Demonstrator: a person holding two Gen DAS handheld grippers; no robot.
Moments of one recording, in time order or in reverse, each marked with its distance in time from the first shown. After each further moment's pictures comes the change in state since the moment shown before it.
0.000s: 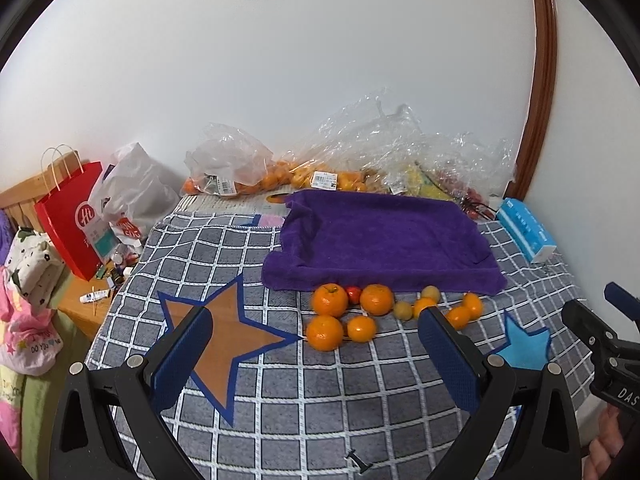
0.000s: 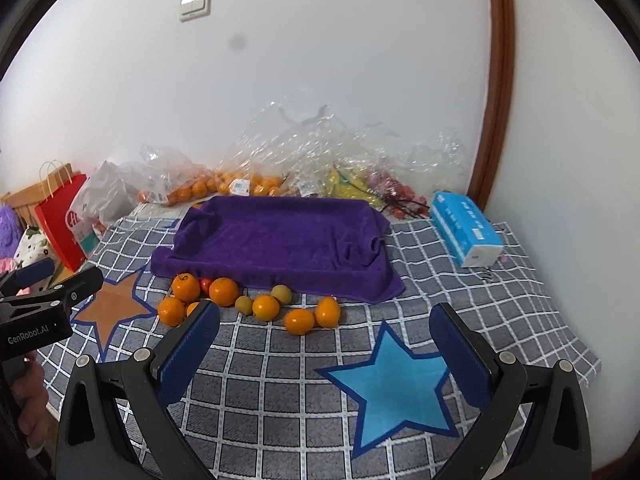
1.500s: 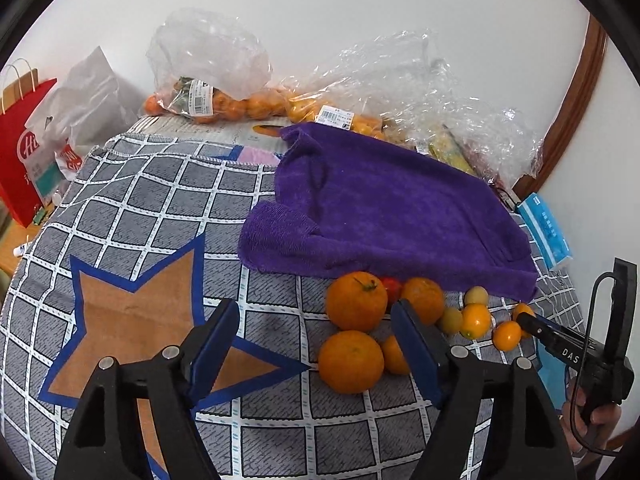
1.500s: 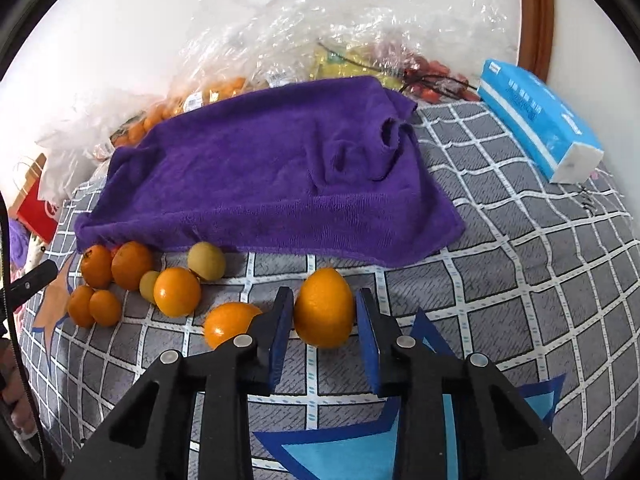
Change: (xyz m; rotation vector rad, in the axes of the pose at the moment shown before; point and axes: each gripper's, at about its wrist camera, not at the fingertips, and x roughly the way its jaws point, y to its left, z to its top) left arm 0.136 0.041 -0.009 -0.141 0.174 -0.147; right arm 0.192 -0.049 -0.030 0.113 0.328 0.103
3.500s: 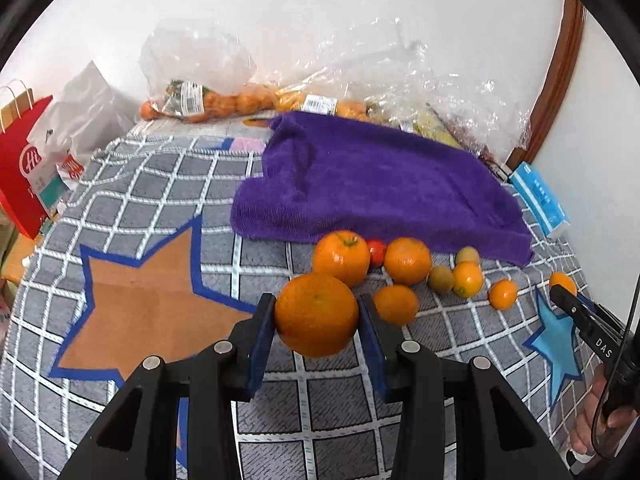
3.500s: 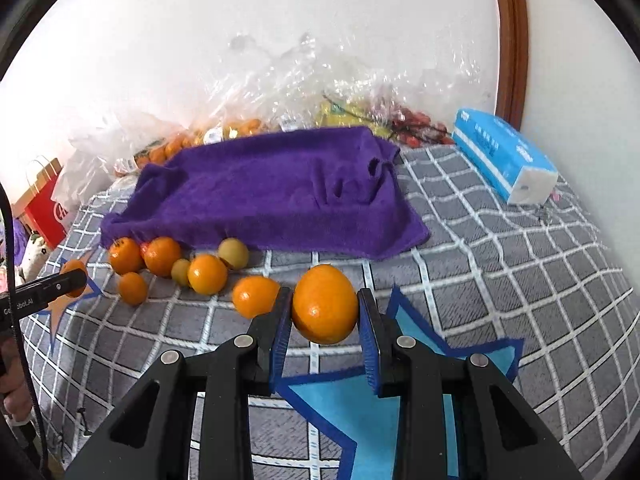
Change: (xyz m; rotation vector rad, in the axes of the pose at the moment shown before) left arm -0.020 -0.016 -0.020 0.085 0.005 0.020; right arm -0.070 0.012 -0.034 -0.039 -0.228 -0.019
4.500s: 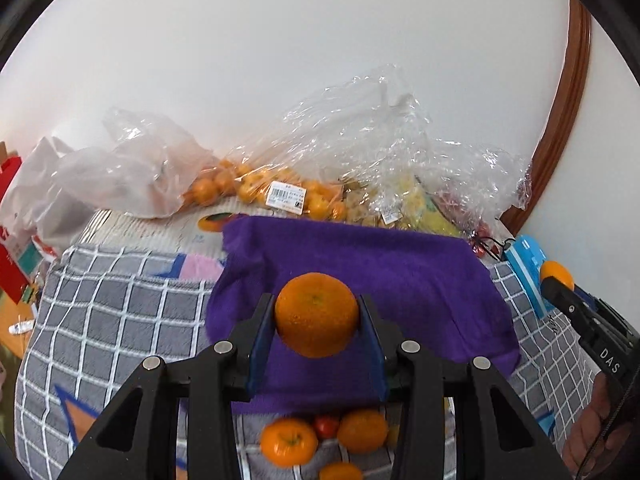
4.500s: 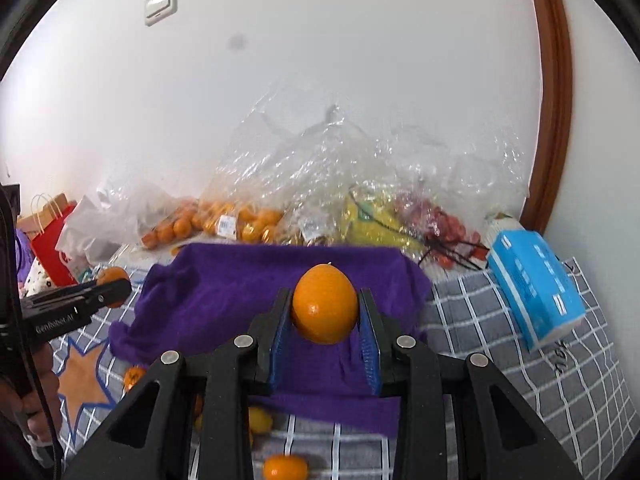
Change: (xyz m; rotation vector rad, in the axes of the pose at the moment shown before) left arm 0.038 -0.041 0.116 0.015 -0.104 -0.030; right arm 0.033 0.021 0.130 -0.045 -0.126 0.051
